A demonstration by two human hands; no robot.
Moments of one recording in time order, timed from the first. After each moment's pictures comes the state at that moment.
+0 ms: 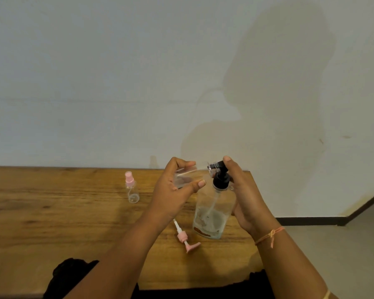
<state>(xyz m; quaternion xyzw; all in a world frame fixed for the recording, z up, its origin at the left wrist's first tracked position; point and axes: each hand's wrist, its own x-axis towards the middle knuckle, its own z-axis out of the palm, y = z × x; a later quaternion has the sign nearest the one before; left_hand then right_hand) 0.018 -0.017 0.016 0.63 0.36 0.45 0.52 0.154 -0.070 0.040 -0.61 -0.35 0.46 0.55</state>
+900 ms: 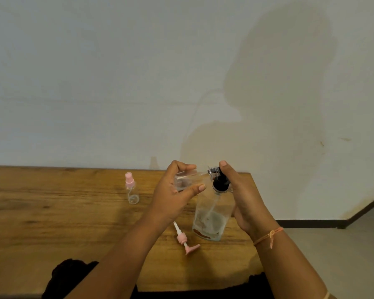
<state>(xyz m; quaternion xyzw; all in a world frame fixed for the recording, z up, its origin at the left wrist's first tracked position) 0.018 -0.020 0.017 0.64 0.38 0.44 0.50 0.153 -0.070 0.044 -0.62 -0.33 0.47 0.54</state>
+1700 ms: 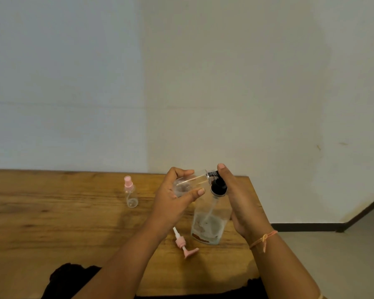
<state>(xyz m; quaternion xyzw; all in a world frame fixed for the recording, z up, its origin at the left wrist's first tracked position) 0.022 -0.027 0.018 0.60 0.37 0.46 0.54 0.148 -0.071 0.045 -0.65 -0.34 0.45 0.52</state>
